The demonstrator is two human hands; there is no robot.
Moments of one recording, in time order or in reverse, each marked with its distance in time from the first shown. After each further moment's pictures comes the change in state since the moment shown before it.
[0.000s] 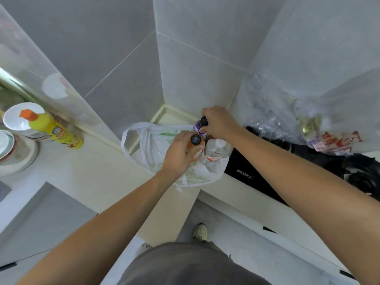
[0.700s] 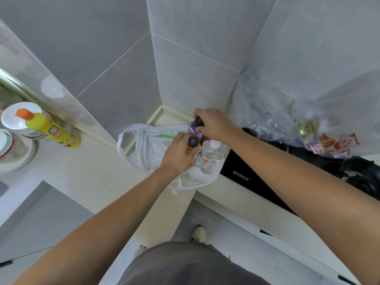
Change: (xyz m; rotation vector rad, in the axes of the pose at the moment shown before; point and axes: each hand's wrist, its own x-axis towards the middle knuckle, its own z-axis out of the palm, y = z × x) left_hand 0.008 0.011 0.010 0.156 -0.076 -0.134; right_hand -0.010 0.001 -0.007 0.042 0.012 -0.097
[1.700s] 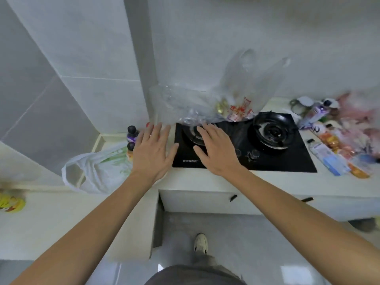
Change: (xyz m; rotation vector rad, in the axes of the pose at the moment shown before) left_hand -0.090 0.130 0.006 0.647 0.091 0.581; right_hand -0.295 0.019 0.003 -0.157 0.443 0.432
